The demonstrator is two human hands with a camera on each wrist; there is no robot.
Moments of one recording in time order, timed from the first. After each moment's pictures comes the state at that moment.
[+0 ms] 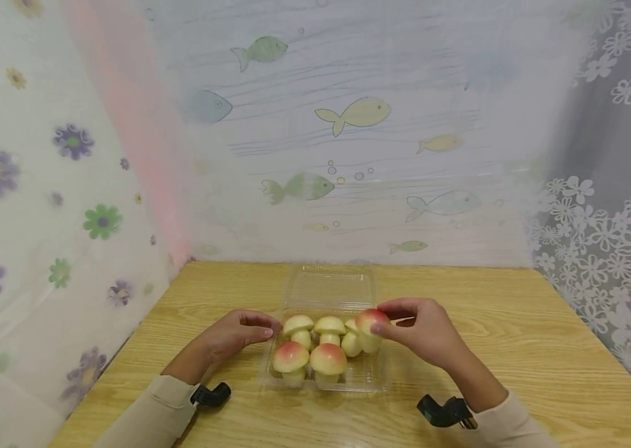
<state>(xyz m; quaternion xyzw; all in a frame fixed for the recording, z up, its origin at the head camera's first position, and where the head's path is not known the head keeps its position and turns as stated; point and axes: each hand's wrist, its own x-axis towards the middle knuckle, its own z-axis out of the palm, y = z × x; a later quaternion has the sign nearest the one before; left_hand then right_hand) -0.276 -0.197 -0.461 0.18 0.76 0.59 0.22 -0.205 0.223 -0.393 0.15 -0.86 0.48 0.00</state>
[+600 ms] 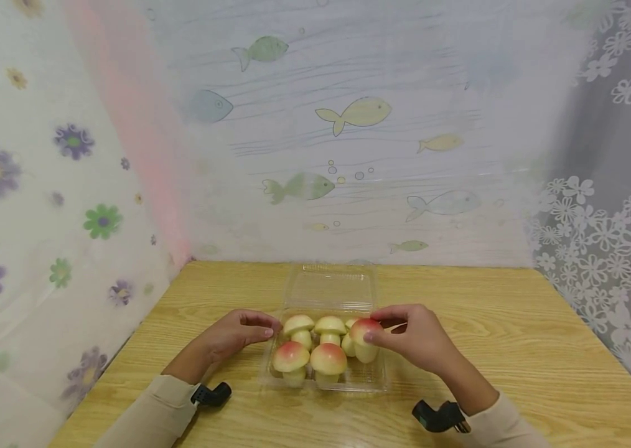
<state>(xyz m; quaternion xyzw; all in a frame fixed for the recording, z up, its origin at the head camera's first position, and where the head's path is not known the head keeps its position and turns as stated) -0.275 -0.198 -0.462 0.19 0.76 0.59 0.22 -0.203 0.212 -0.397 0.17 -0.86 0.48 -0.02</state>
